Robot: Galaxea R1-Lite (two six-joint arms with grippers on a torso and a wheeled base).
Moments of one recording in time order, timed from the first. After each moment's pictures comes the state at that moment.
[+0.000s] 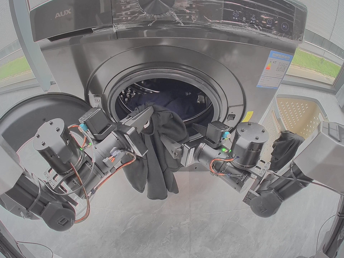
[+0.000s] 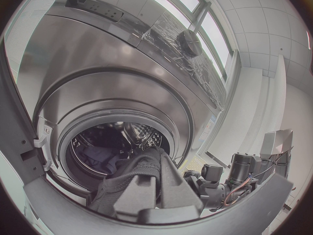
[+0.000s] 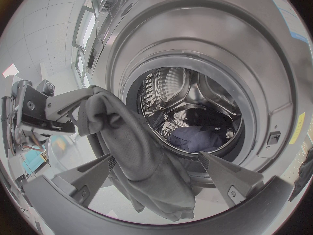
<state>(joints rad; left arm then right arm) -0.61 1.79 -0.56 -1.52 -0.02 -0.24 0.75 2.08 -0.88 -1.28 -0.09 0.11</state>
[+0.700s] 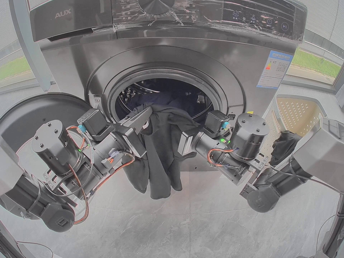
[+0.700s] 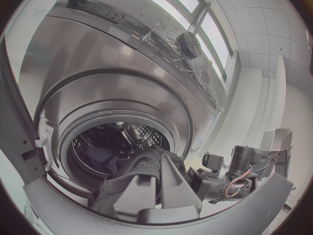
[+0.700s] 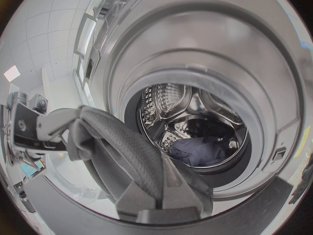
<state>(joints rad) -0.61 1.79 -0.54 -1.54 -0.03 -0.24 0.74 2.10 -0.96 -1.31 -0.09 0.11</state>
